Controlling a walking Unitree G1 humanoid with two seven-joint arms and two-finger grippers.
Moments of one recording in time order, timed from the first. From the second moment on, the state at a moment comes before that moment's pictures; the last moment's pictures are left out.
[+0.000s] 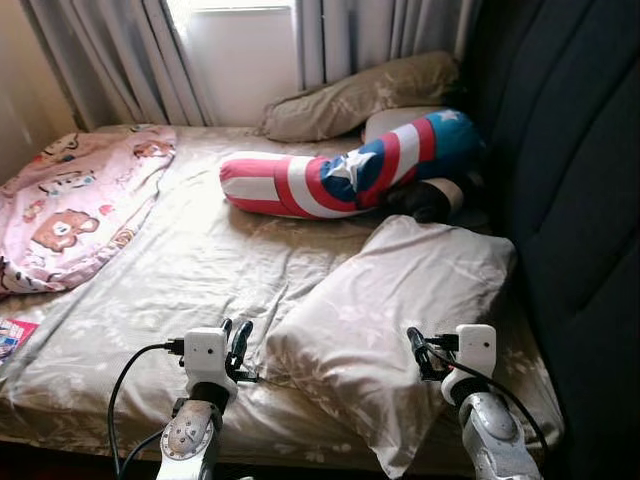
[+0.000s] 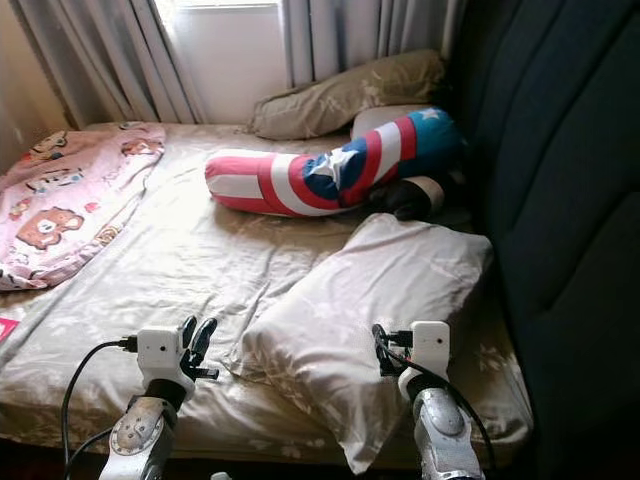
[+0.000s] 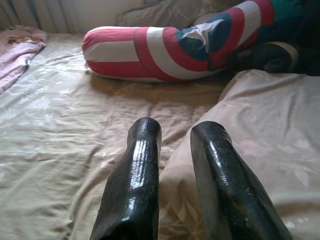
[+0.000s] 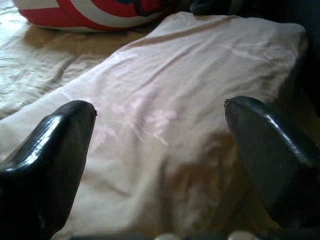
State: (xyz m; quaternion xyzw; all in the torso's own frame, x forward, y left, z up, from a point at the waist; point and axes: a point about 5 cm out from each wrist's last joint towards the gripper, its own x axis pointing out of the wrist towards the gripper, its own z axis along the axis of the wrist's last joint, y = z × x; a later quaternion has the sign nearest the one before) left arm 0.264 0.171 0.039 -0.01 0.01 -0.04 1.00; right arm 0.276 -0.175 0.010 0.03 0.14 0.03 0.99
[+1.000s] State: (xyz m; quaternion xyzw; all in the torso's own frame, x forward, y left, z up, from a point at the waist) left arm 0.268 0.171 0.042 -0.01 0.01 -0.04 1.00; right arm 0.271 -0.165 -0.001 0.01 0.19 0.08 0.98
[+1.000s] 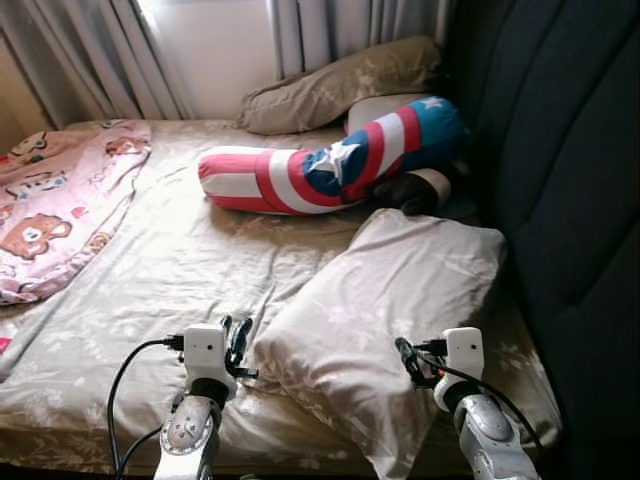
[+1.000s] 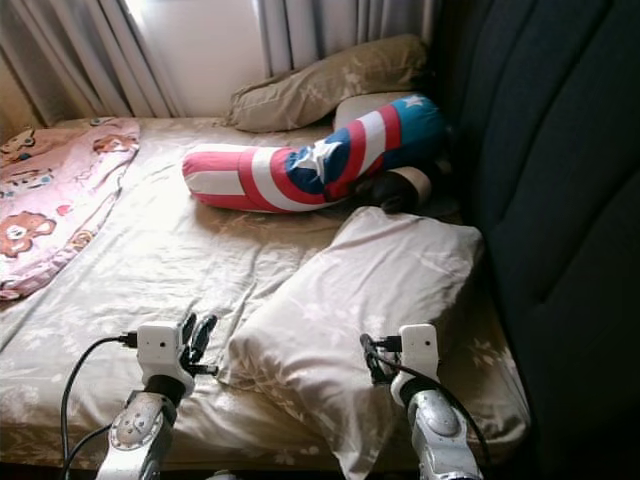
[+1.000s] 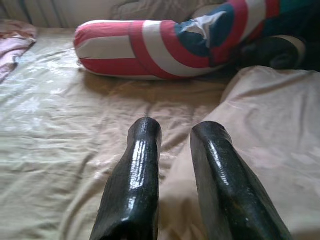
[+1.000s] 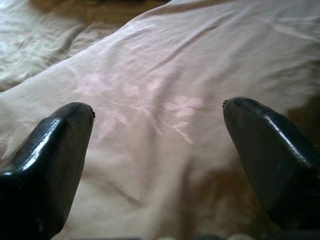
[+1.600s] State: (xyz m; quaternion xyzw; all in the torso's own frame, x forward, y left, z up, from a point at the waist) left arm 0.271 0.173 0.052 -0.01 -0.01 -0.05 1.00; right arm 0.277 -0.178 -0.021 0.07 0.31 -0.06 0.95
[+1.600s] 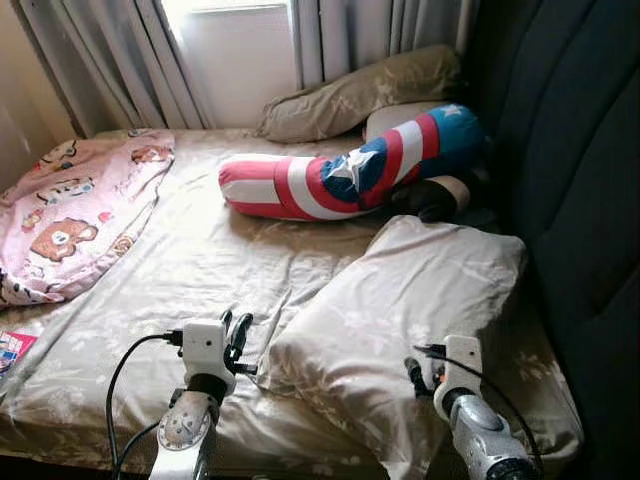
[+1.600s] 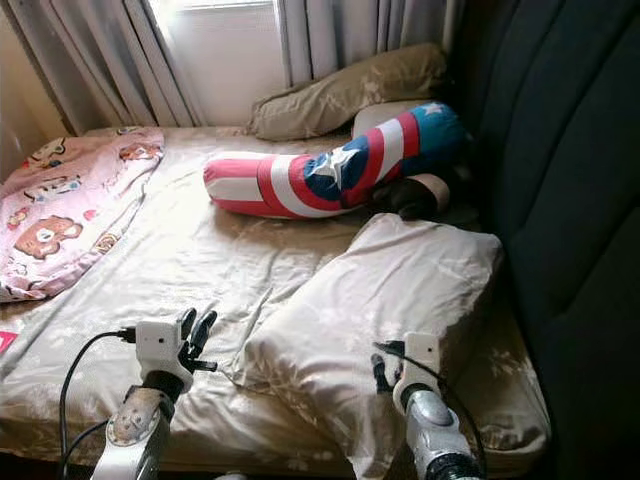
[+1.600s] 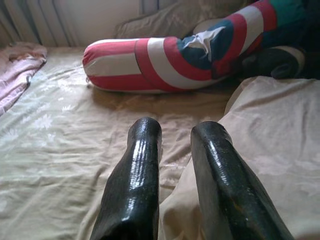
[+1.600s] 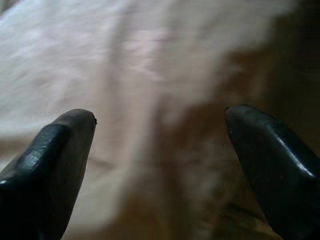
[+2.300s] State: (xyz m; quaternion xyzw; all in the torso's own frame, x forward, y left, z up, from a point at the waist) left arm 0.260 0.176 0.057 0.00 0.00 -0.07 1.00; right arm 0.269 -0.179 -0.032 0.18 0.34 -0.09 0.92
